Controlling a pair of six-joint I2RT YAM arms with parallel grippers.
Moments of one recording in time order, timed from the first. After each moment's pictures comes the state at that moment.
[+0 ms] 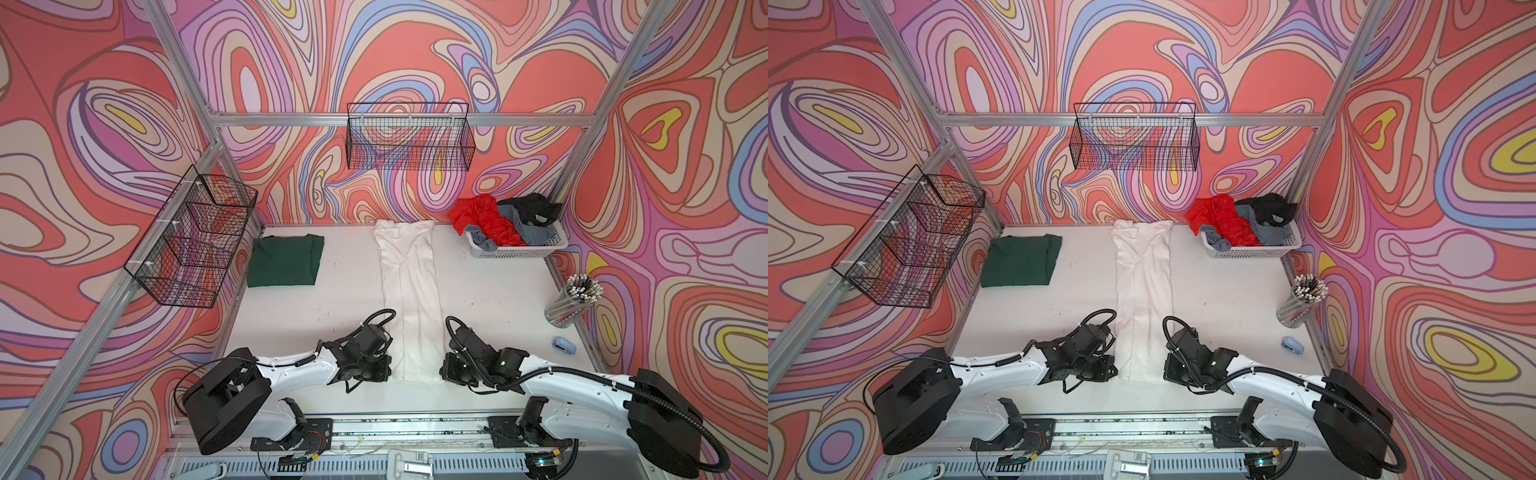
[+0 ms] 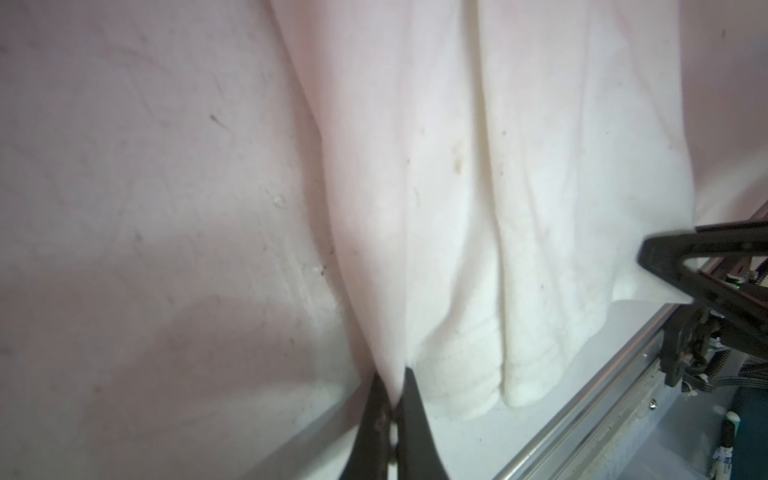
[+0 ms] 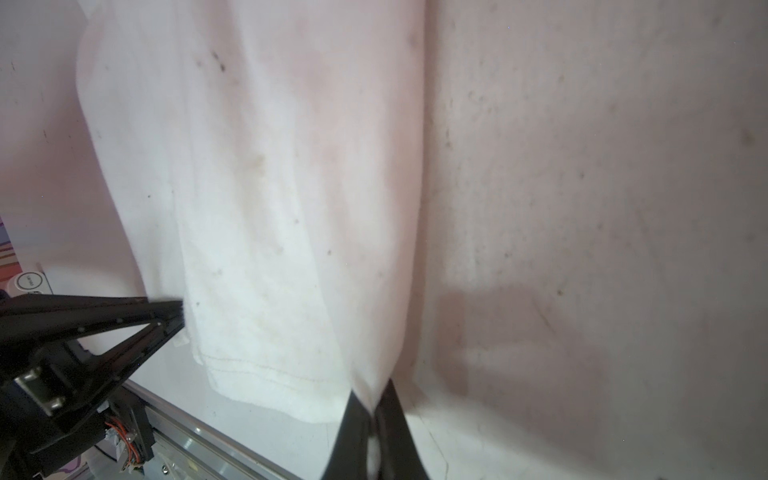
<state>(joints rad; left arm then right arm) -0.87 1.35 0.50 -0.21 0.22 -0.78 0.88 1.12 0.44 -0.34 -0.09 1.10</state>
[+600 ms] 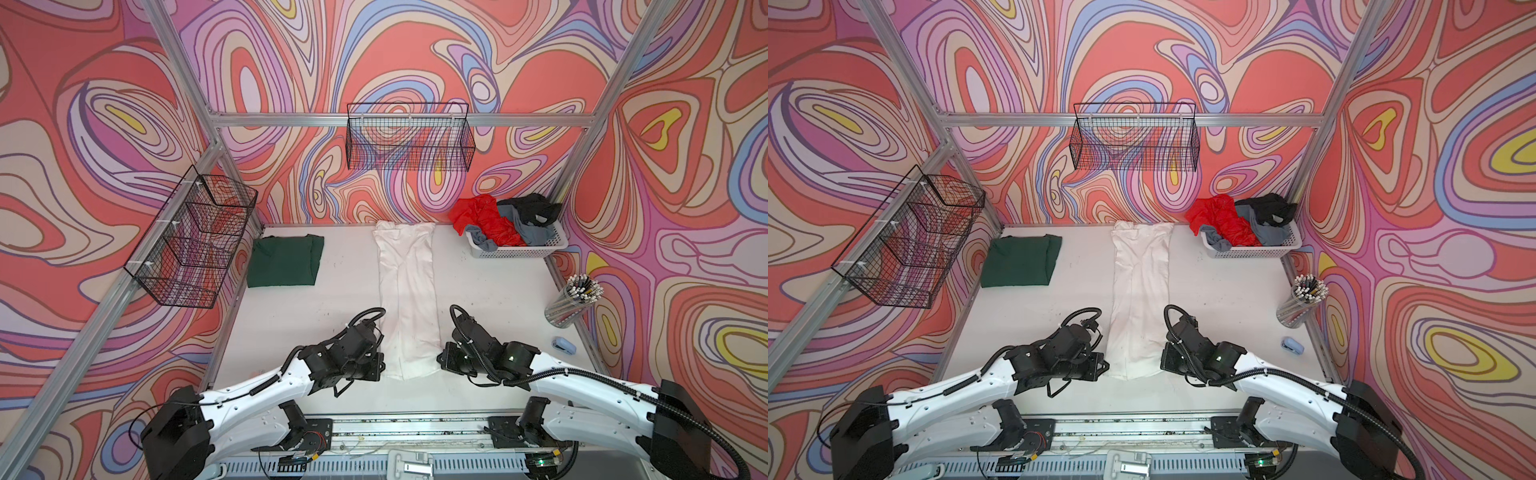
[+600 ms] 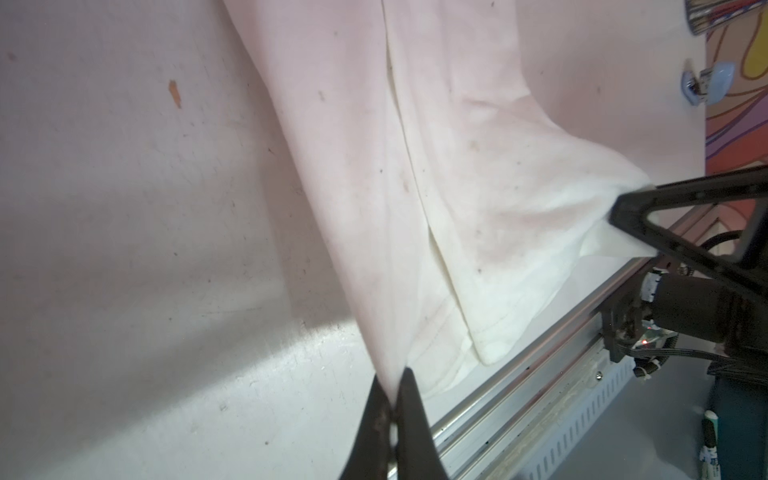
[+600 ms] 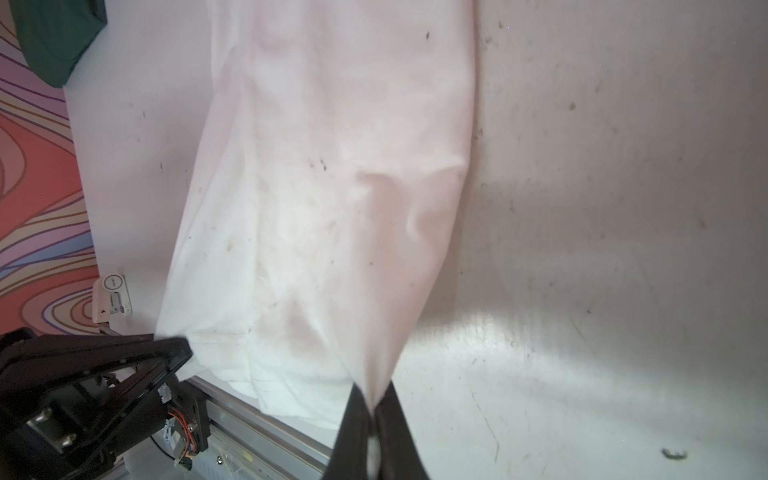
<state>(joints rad) -0.90 1.00 0.54 -0.44 0.12 -0.80 0.88 1.03 0.57 -0.43 -0.04 1.08</state>
